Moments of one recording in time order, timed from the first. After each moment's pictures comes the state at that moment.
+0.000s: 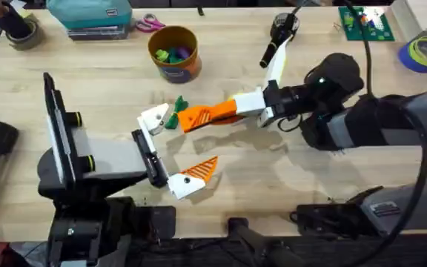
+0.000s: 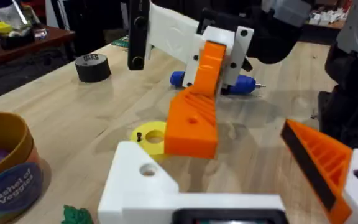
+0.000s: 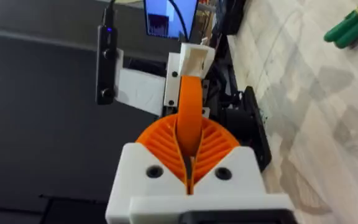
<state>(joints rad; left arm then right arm) 0.05 0.01 0.01 -0.13 1.17 0.12 0.42 1.66 0.43 1.33 -1.31 1.47</state>
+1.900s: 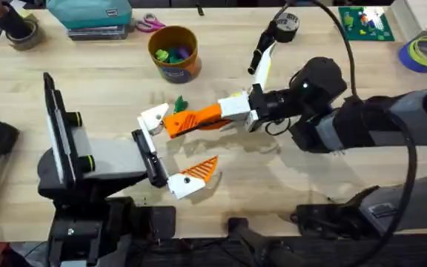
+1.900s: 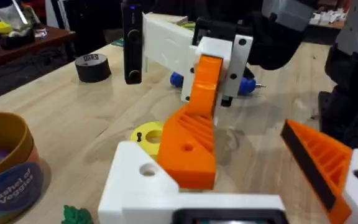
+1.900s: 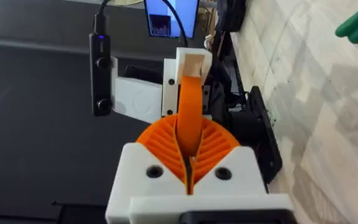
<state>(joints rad) 0.05 0.01 0.01 -0.13 1.17 0.12 0.52 1.69 0.46 1.31 -1.22 1.52</state>
